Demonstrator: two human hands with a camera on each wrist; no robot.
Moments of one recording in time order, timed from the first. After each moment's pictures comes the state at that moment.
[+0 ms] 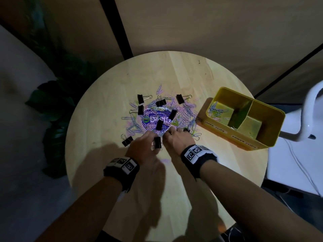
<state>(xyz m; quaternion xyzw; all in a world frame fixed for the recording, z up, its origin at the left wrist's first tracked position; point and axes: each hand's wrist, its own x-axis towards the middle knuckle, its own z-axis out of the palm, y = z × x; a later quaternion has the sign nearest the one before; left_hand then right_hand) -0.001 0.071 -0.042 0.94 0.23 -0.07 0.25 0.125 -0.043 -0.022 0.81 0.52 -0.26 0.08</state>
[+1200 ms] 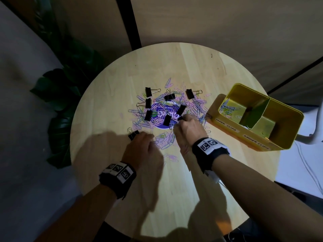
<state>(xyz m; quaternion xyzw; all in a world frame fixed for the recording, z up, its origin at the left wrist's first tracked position) -0.044 0.082 -0.064 0.95 0.23 -0.02 0.23 0.145 -0.037 -0.041 0.86 0.46 -0.21 -0.08</state>
